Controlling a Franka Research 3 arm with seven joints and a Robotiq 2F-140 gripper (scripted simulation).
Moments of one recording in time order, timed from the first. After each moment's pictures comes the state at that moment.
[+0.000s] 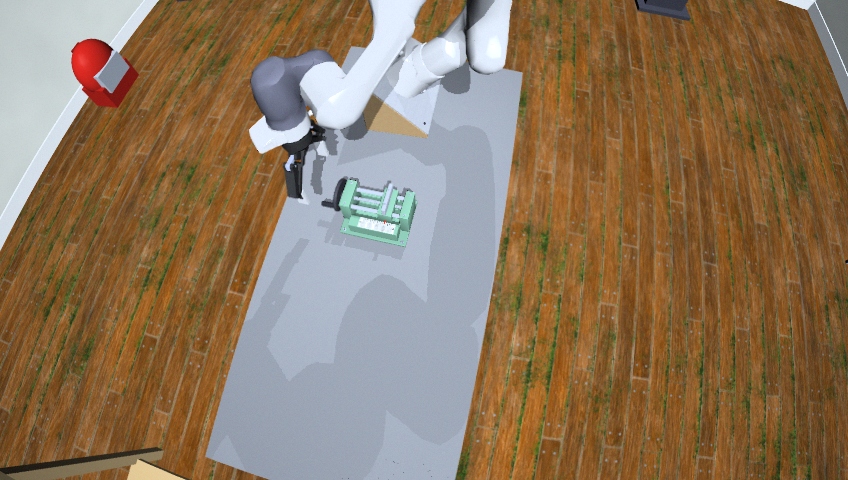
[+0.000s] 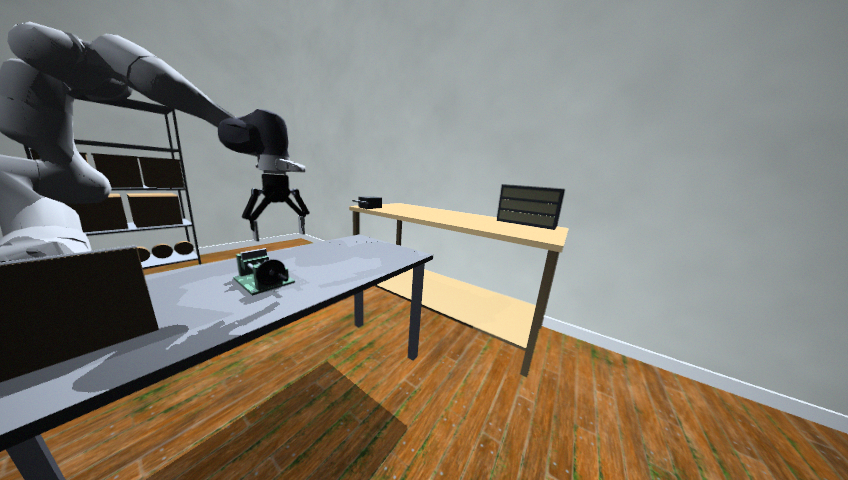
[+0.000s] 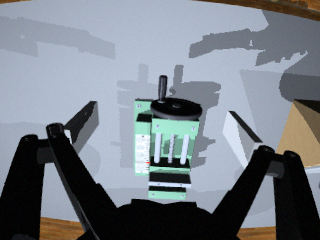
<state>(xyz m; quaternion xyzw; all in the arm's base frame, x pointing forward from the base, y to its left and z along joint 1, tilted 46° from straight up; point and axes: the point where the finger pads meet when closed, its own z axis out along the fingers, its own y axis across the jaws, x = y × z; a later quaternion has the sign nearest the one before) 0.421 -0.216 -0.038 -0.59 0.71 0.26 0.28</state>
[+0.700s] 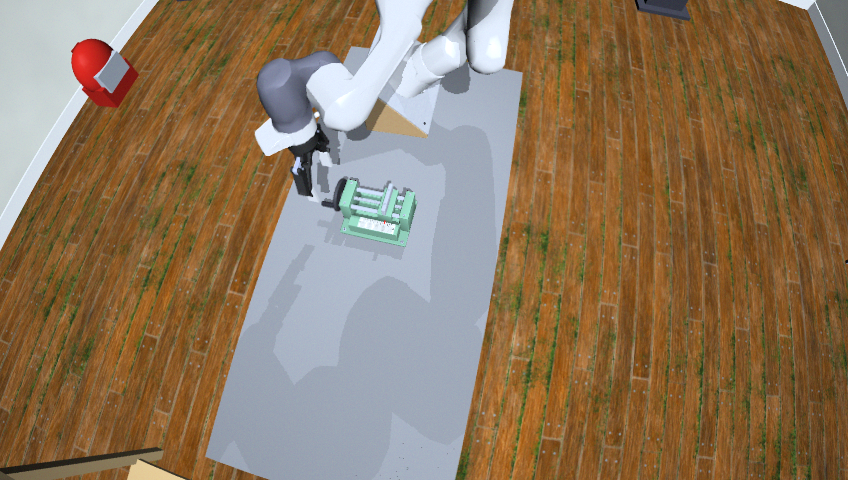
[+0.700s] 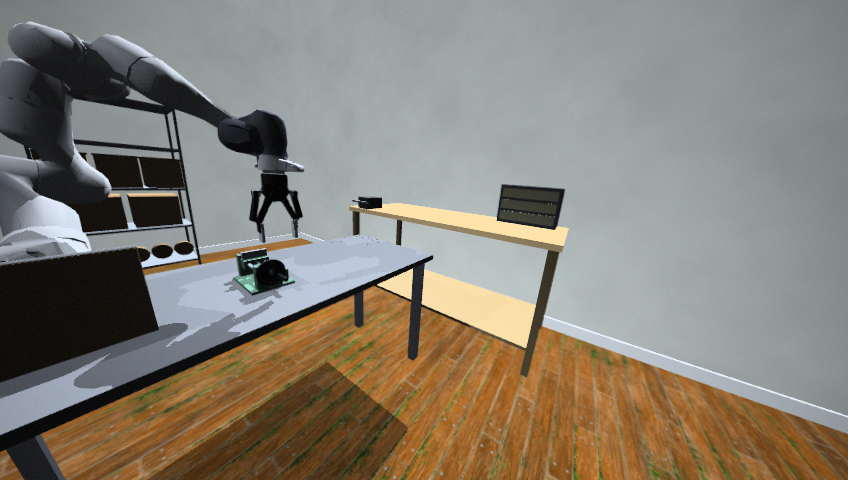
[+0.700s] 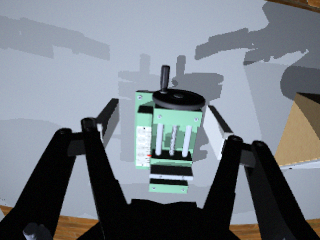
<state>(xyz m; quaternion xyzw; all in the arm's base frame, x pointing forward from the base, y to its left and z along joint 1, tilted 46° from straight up) 0.427 -0.205 -0.025 -0.59 0.71 0.26 0.29</state>
